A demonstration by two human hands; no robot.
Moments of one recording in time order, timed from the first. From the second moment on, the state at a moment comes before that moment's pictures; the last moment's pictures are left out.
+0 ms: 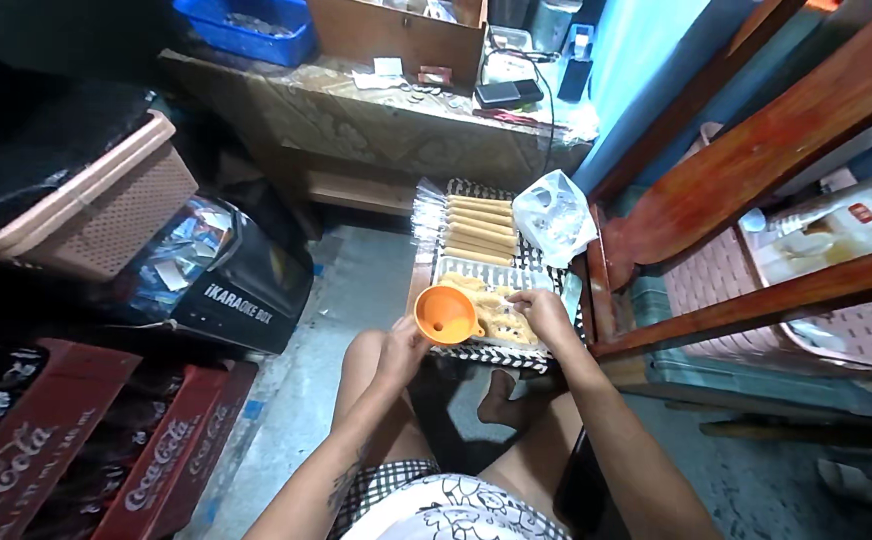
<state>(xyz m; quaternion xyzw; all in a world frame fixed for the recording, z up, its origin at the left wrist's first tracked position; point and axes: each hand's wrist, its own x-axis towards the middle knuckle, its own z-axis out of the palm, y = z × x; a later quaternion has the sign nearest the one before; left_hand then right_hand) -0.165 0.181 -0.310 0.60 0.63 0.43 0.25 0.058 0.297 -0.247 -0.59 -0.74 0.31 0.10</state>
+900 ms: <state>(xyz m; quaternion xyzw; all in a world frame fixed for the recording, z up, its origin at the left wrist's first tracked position) -0.159 0.182 -0.321 0.57 0.63 0.42 0.32 0.048 0.292 -0.239 -0.55 -0.83 0.08 0.08</state>
